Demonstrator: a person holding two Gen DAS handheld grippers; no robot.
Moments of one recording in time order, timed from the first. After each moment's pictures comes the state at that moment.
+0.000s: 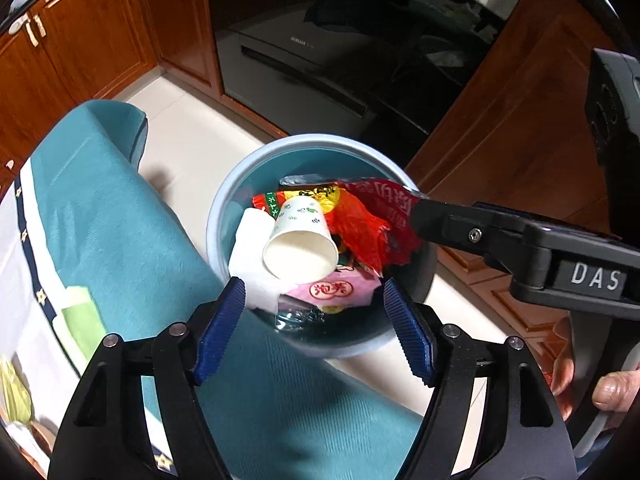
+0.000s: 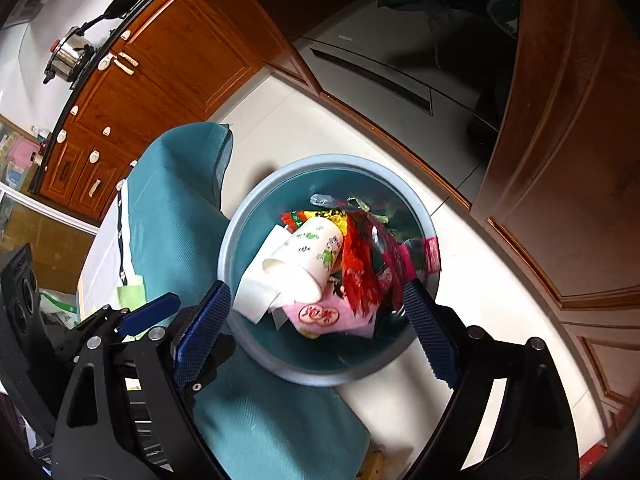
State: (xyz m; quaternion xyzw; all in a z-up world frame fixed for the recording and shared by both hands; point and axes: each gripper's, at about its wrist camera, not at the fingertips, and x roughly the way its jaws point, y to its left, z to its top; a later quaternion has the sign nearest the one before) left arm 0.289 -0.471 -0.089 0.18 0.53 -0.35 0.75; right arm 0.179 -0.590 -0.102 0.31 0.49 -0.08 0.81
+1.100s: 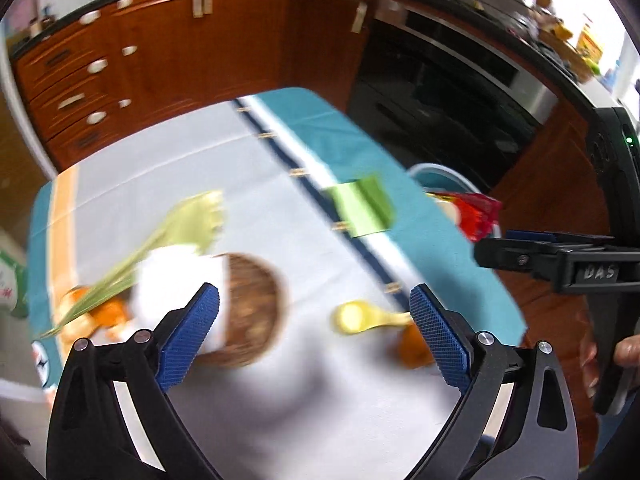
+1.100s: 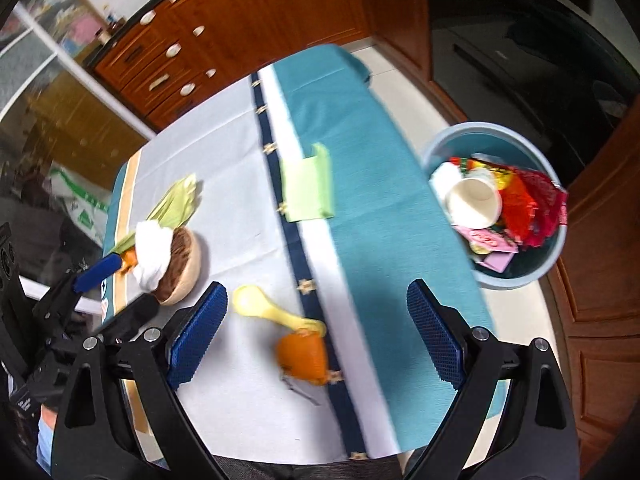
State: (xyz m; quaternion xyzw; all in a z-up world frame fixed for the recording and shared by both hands) left arm 0.254 -0.152 -0.023 0.06 0.46 -0.24 0.85; right arm 0.168 -0.344 -0.038 0.17 0.53 0.03 0.83
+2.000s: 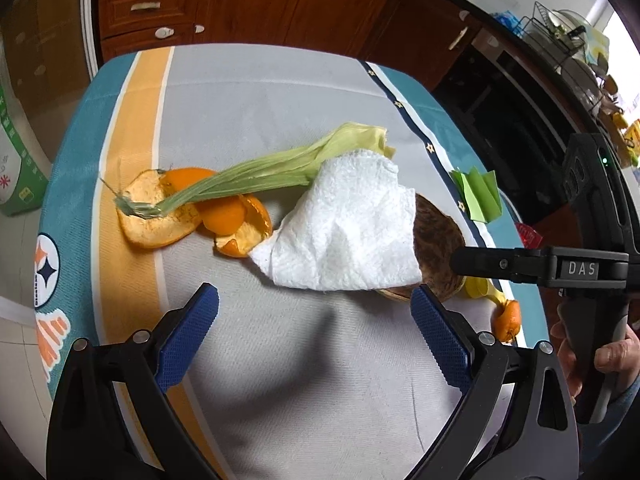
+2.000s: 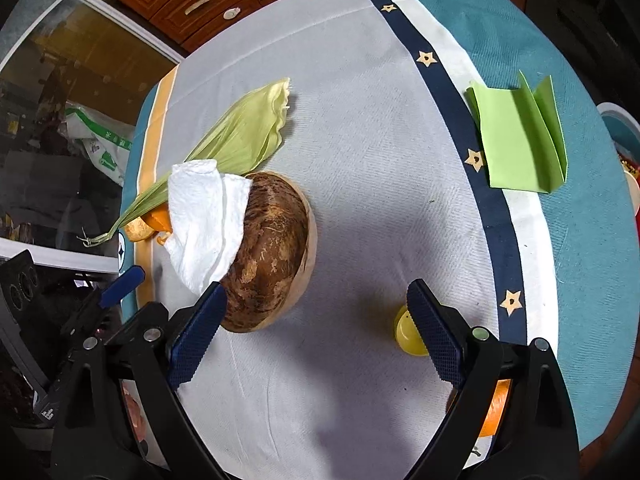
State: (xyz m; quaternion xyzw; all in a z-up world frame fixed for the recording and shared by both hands) left arm 0.278 -0.019 -0.085 -0.07 0.52 -0.19 0.83; right arm 0.239 -0.219 -0.110 0.16 0.61 0.12 0.77
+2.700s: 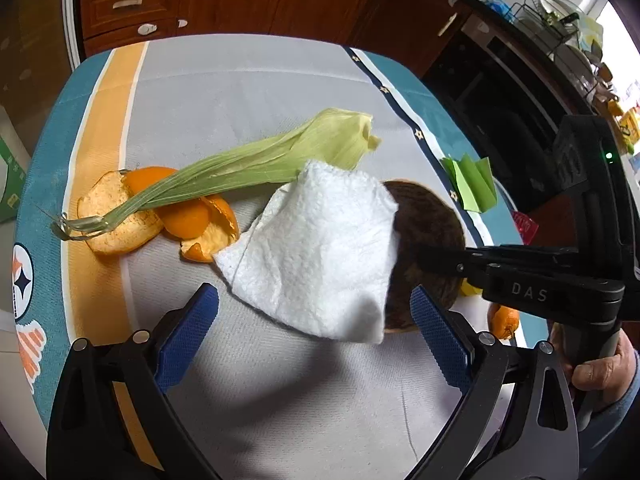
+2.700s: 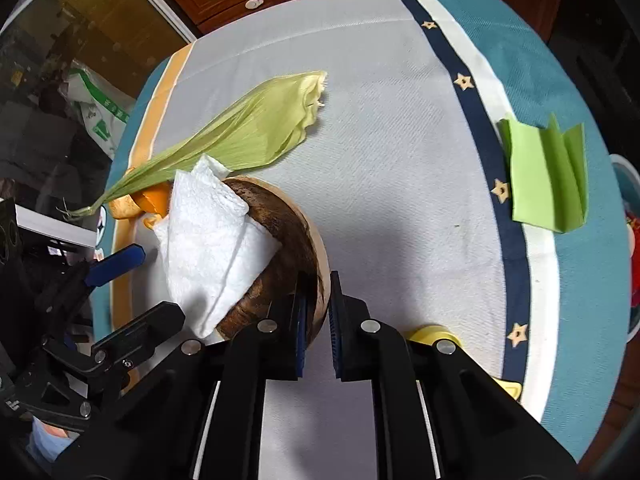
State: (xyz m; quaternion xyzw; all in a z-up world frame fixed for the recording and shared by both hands) left arm 0.285 -0.038 -0.094 -0.06 0.53 -0.20 0.82; right arm 0.240 -0.194 -0.112 0.07 0.59 0.12 0.79
